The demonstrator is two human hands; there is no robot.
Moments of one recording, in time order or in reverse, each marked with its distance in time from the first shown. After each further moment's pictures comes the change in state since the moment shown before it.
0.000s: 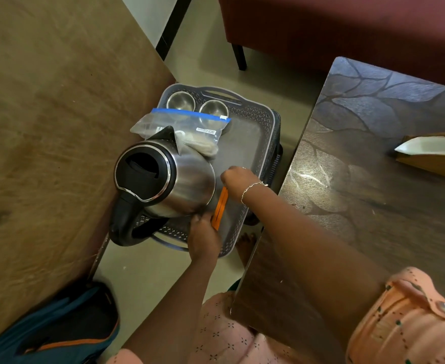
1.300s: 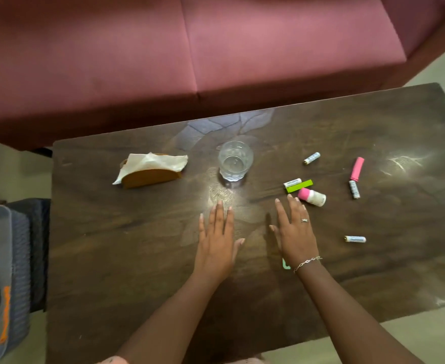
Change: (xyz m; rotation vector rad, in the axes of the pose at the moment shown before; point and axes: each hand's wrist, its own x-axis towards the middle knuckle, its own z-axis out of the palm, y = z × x) left_hand -0.279 0.302 0.226 0.594 0.042 1.234; right_hand -0.468 0.367 0.171 0.038 0.906 0.836
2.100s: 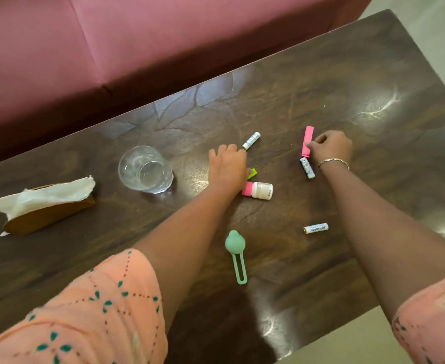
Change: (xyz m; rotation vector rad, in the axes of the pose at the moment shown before) left_hand 0.216 0.154 0.015 -0.022 -0.168 0.204; right_hand 0.122 0.226 -0.004 0.393 -0.025 0.940
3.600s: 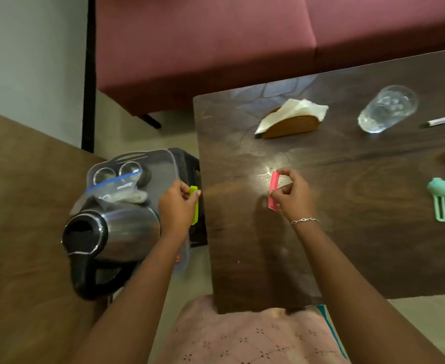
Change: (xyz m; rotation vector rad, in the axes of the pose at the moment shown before) left_hand -0.472 -0.421 -0.055 -0.692 0.453 -0.807; right_hand -0.552 -0.212 0.156 0.305 -0.503 -0.319
